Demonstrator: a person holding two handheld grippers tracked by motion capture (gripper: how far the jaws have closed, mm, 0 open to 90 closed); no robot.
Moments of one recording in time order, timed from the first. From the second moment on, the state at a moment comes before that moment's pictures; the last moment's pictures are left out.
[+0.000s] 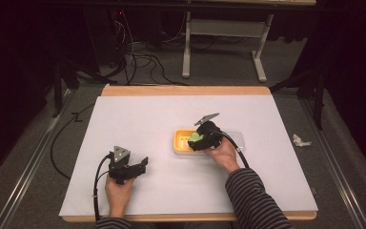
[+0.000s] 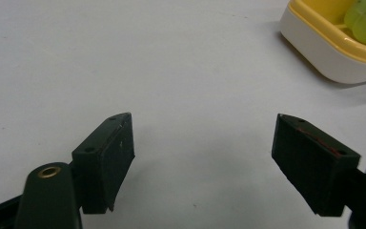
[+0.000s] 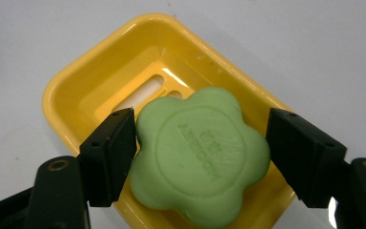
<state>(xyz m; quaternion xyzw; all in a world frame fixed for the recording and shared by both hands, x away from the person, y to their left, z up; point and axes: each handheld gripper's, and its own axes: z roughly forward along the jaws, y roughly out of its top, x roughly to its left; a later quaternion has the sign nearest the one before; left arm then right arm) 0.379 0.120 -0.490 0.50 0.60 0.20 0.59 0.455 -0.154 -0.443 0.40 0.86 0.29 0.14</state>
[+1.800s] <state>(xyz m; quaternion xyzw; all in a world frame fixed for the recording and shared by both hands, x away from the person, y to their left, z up) 0.380 0.120 -0.490 0.50 0.61 0.19 0.58 0.410 -0.209 -0.396 0.39 0.80 0.41 0.21</state>
